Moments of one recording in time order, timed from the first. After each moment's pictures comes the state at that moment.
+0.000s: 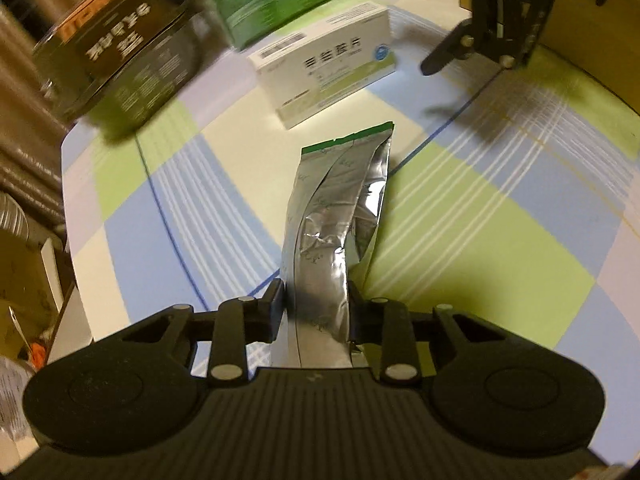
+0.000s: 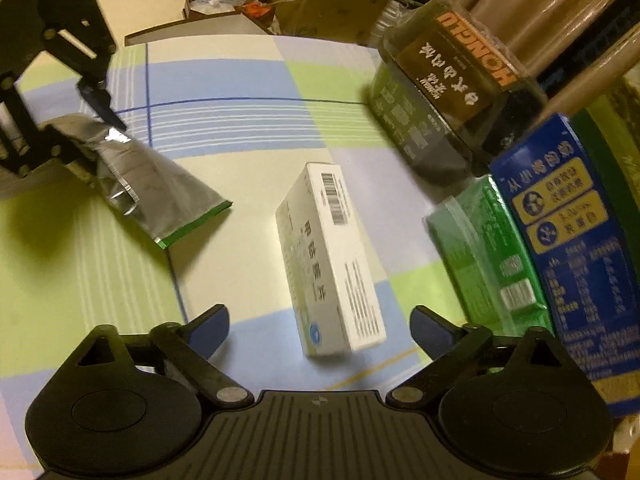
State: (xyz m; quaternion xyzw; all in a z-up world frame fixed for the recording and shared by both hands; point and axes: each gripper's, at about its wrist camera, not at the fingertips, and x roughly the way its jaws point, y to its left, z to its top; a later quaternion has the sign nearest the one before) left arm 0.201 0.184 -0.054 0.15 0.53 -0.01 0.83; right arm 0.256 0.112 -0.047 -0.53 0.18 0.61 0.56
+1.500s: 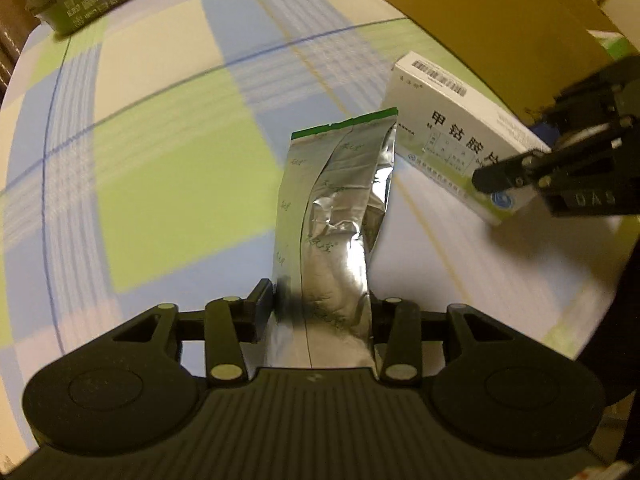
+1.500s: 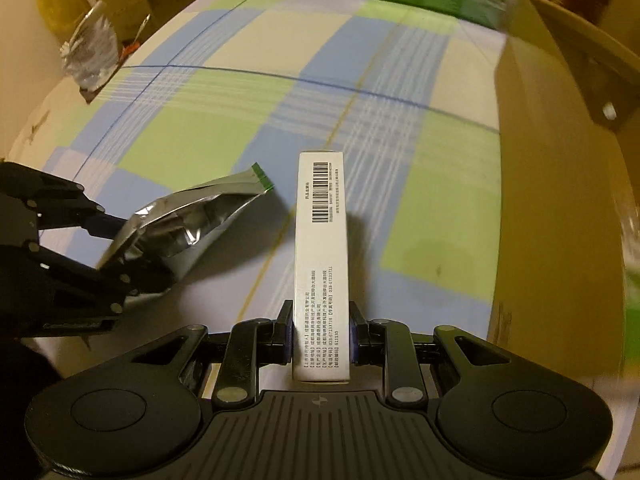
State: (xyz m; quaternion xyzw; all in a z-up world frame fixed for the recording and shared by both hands) left arm 0.105 0.009 -0.062 -0.02 0.57 0.01 0.82; right arm 0.155 -0.156 -0.043 -0.25 0.49 0.47 0.69
